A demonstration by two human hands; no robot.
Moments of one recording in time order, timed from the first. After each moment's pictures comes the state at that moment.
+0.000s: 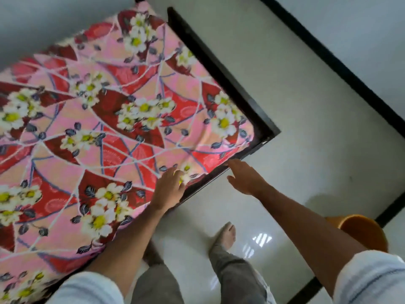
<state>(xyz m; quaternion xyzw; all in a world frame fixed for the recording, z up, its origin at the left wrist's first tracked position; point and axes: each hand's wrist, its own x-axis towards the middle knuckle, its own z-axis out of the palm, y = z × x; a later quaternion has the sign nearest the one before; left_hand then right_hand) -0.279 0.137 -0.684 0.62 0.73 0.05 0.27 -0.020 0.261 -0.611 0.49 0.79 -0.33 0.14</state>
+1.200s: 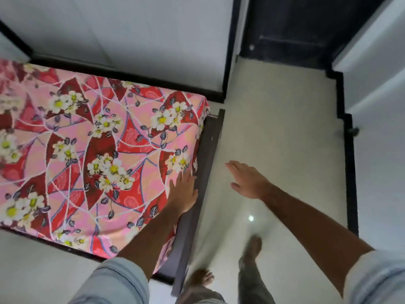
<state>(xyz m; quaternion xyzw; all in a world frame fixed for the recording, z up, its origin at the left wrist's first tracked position) -0.194 0.756 -0.555 0.25 0.93 0.05 0.28 -0.128 1.007 -0.477 -0.02 0.96 -0.13 0.24</state>
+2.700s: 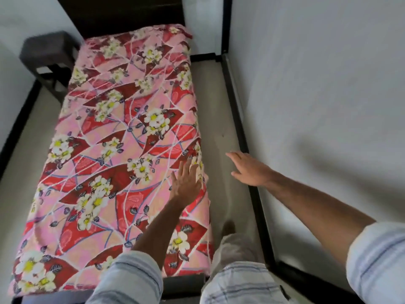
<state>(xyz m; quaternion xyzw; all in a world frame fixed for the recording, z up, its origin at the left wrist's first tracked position) -0.833 0.867 -0.481 -0.34 0.92 0.19 0.08 -1.047 1.001 -0.420 -0.58 0.78 -0.02 0.24</state>
